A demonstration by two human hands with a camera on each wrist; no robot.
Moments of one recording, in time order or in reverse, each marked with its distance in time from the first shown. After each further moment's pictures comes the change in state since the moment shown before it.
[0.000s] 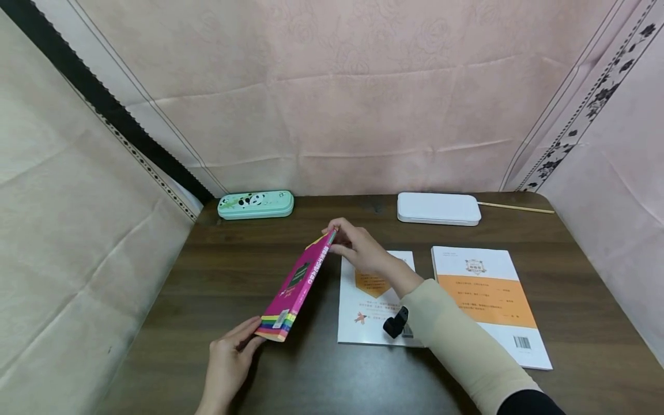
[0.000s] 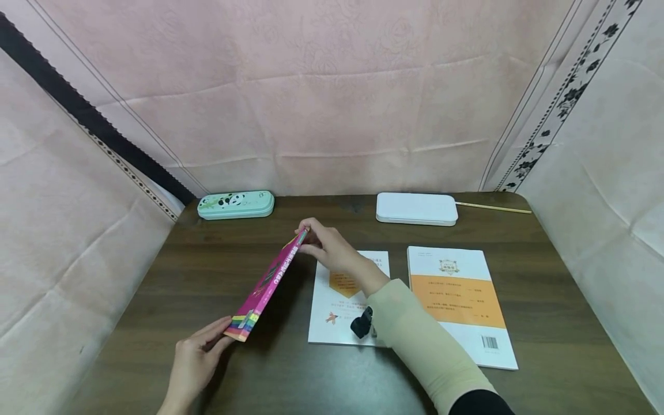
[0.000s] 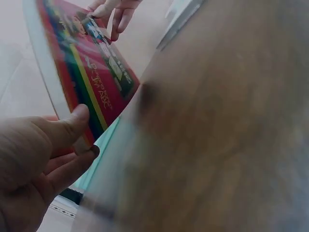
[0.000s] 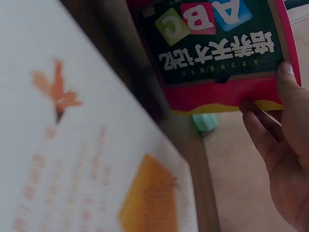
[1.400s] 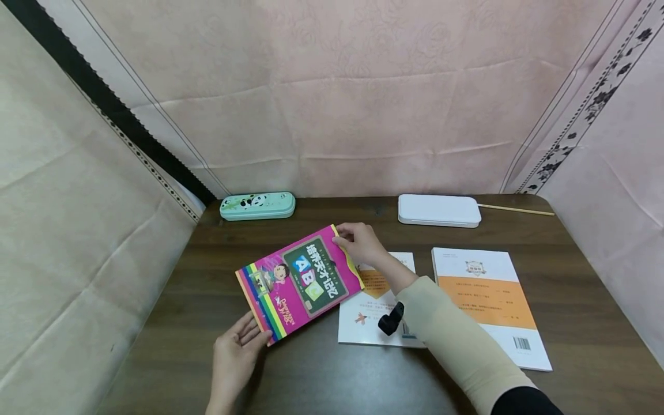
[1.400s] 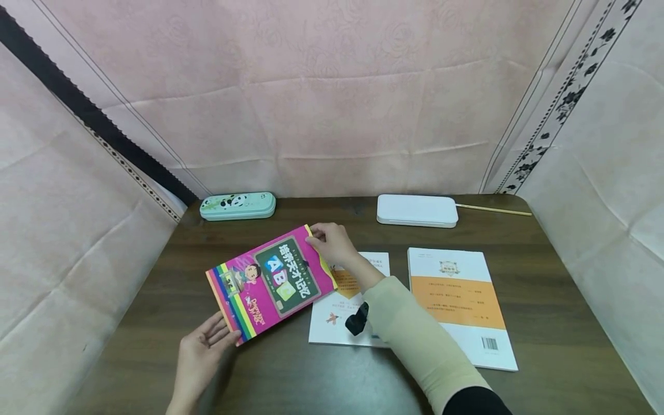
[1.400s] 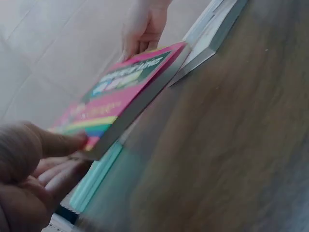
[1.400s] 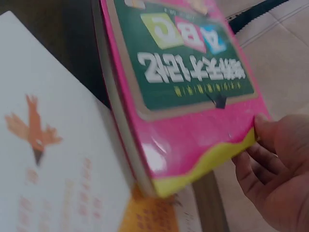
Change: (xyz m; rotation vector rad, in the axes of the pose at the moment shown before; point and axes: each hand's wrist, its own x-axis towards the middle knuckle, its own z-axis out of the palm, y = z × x) left_hand 0.008 0.033 0.002 -0.299 -0.020 -0.489; right_hand 0.011 0.002 0.006 -0.052 0.142 0.455
